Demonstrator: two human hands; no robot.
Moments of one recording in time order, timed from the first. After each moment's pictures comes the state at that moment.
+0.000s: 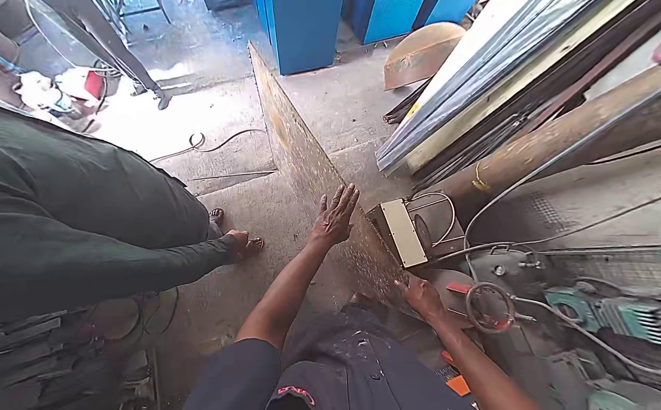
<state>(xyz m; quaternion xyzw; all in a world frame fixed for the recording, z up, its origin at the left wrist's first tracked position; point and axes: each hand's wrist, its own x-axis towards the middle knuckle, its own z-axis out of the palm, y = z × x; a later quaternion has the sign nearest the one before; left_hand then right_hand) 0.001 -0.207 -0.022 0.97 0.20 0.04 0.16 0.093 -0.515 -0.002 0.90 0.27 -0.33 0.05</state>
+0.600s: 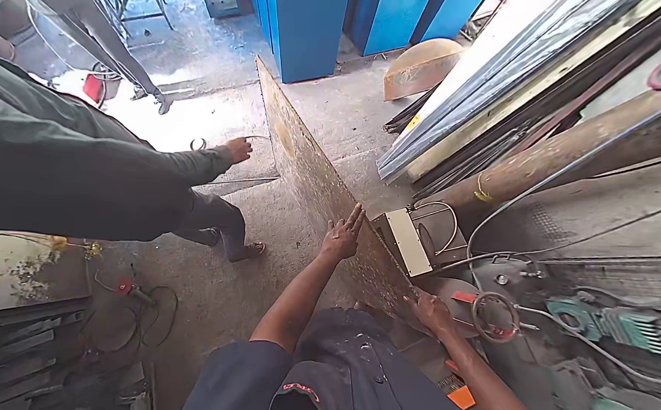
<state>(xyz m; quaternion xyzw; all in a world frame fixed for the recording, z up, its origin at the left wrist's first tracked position) -0.010 -0.189 -0.031 0.93 0.19 -0.09 0.29 0.078 -0.502 -0.006 0.91 0.24 -0.34 0.07</state>
